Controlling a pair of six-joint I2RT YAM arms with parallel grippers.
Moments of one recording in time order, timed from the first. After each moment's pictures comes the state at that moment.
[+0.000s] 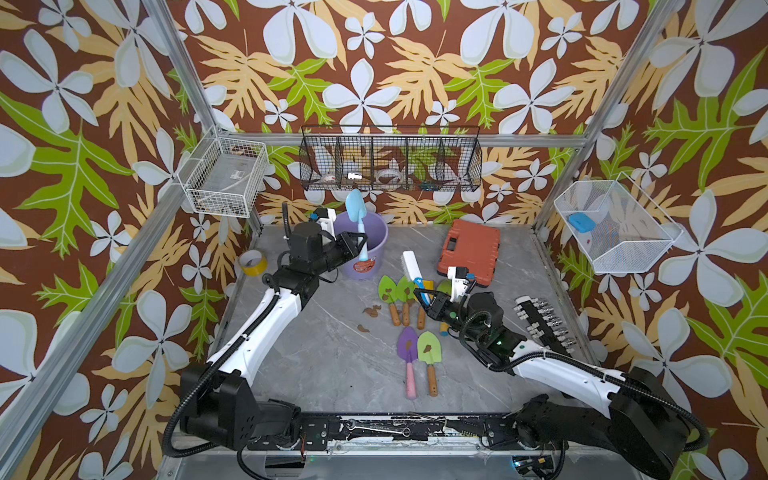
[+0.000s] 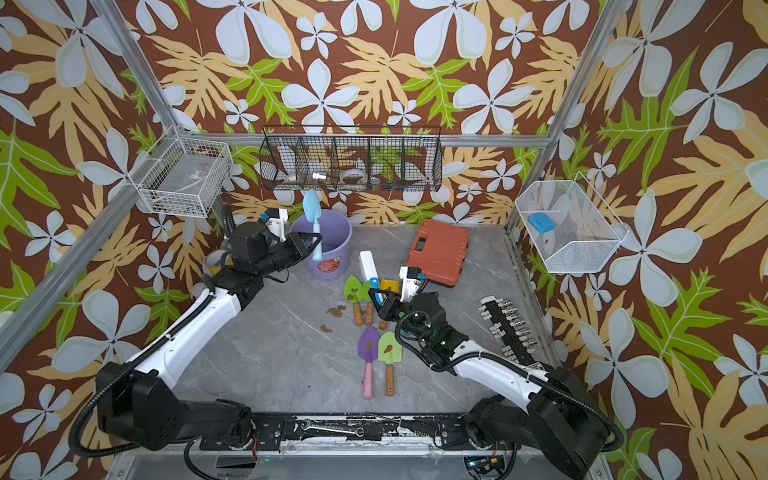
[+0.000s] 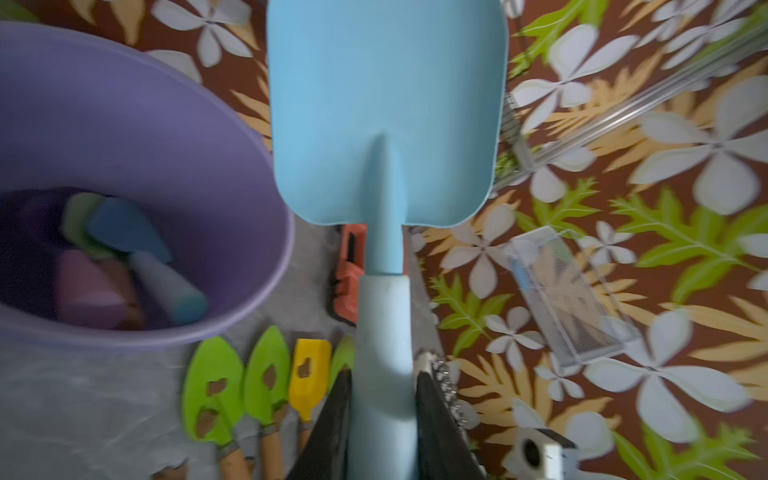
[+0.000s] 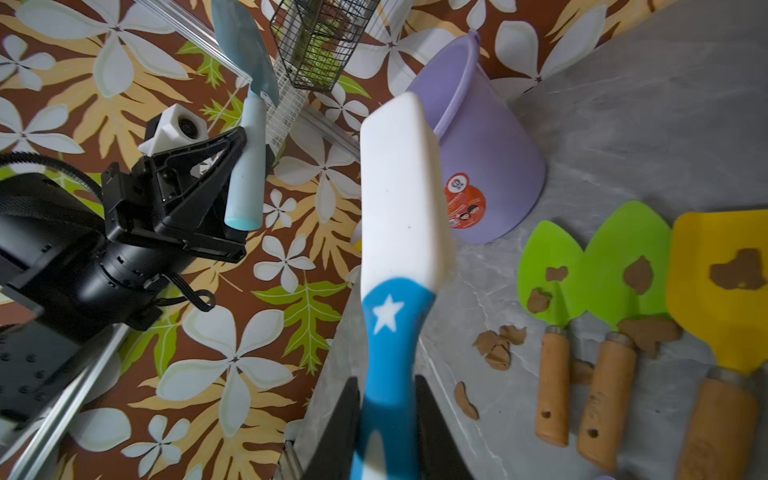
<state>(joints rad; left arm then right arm) -0.26 1.40 1.22 -0.18 0.32 -0.73 0.68 1.21 0.59 0.46 -0.11 0.90</state>
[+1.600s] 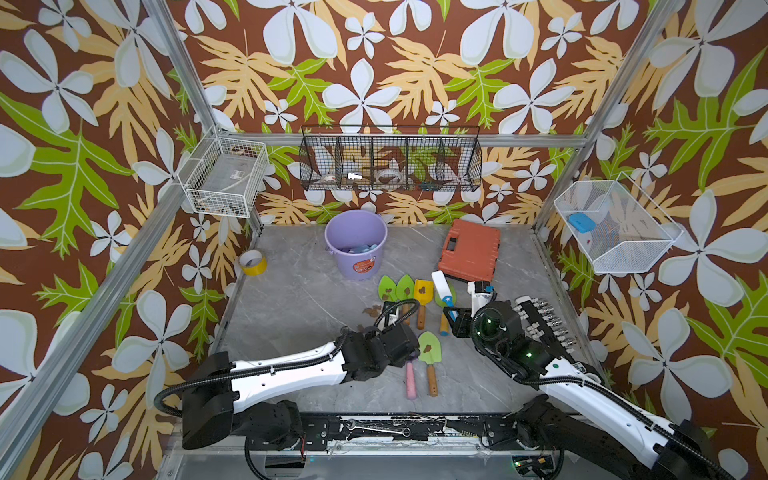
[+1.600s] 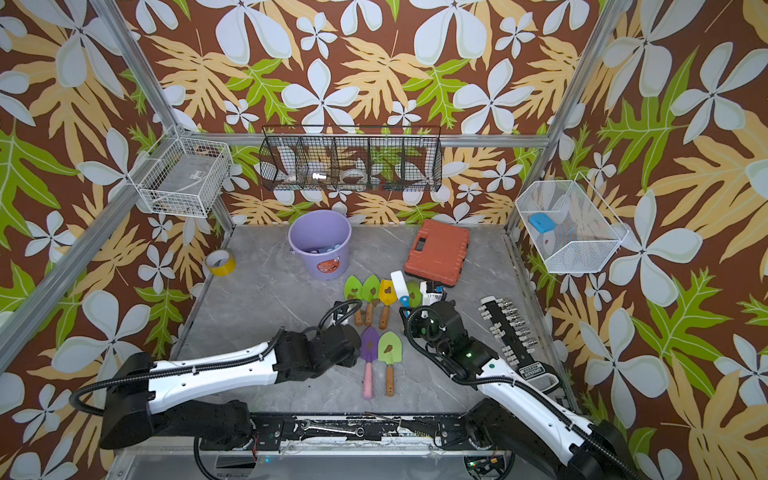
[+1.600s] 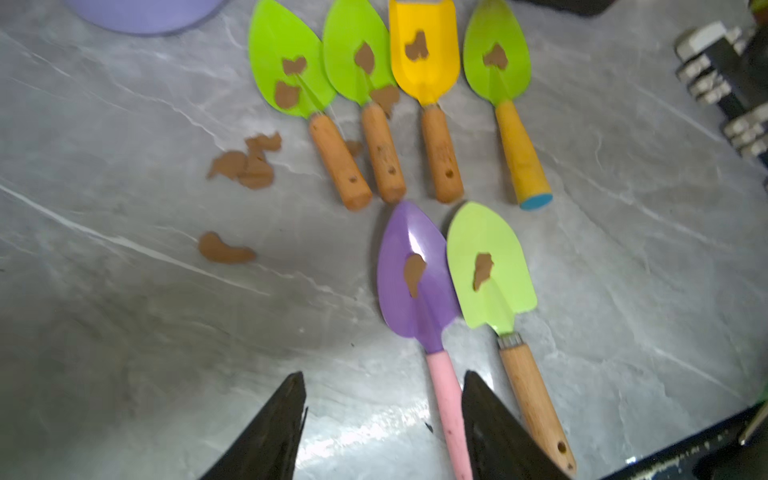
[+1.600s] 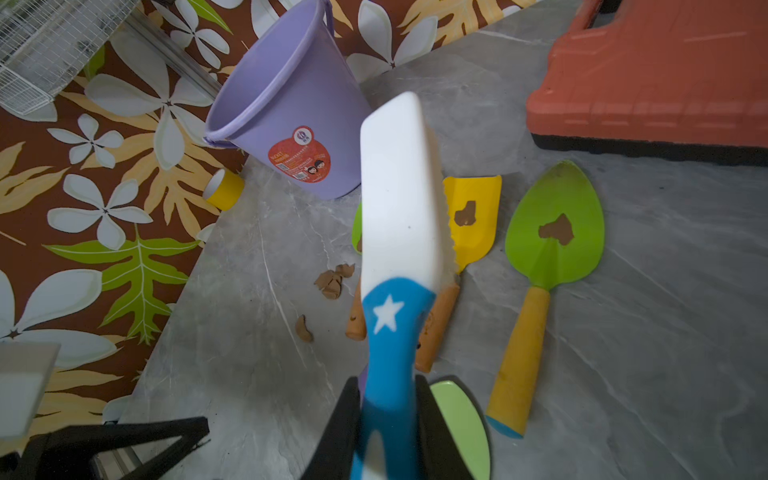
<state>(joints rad) -1.20 1.36 0.92 -0.61 -0.46 -0.87 0.60 0.91 0.51 -0.06 -0.01 0.64</state>
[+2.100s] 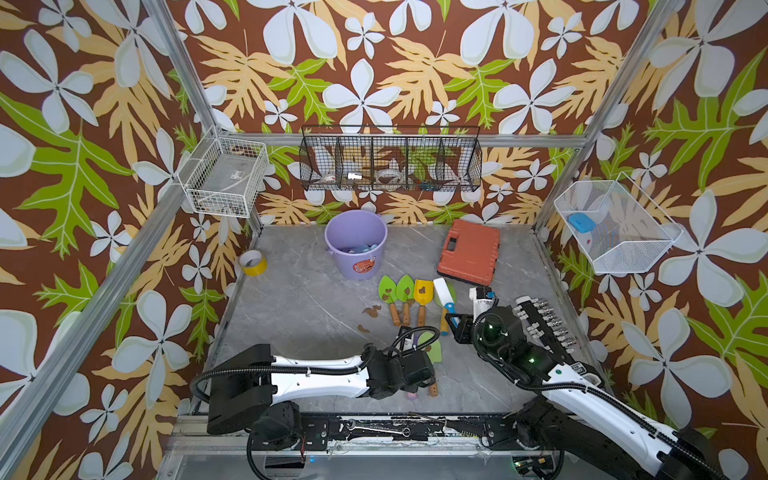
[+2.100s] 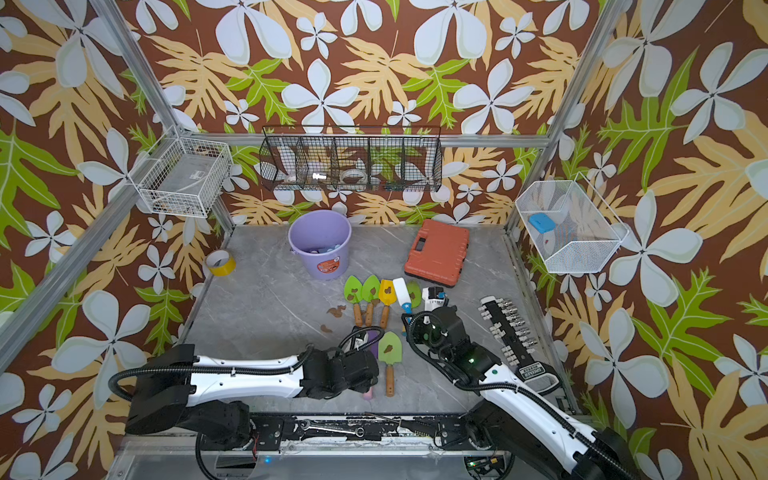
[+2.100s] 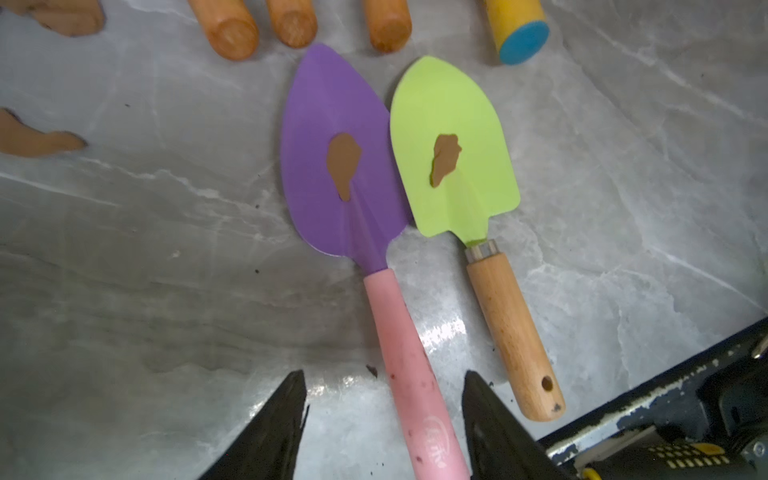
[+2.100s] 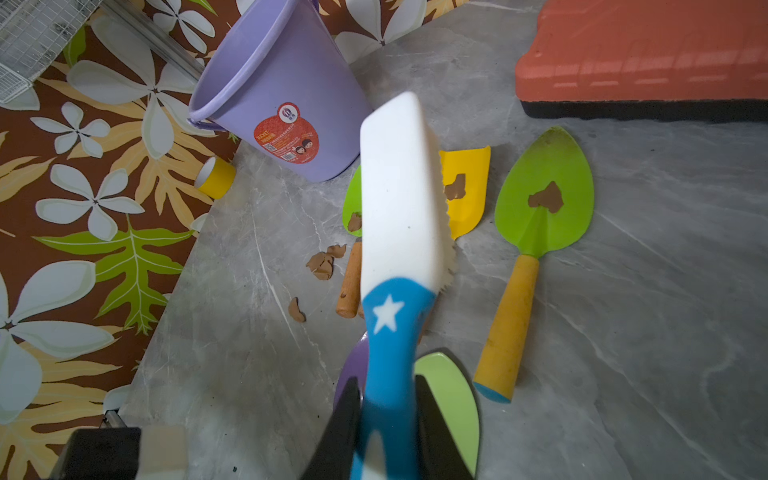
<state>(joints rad) -1.30 1.50 0.88 -0.51 -0.33 -0.96 0.60 0.88 0.48 -0.08 -0.01 0.66</state>
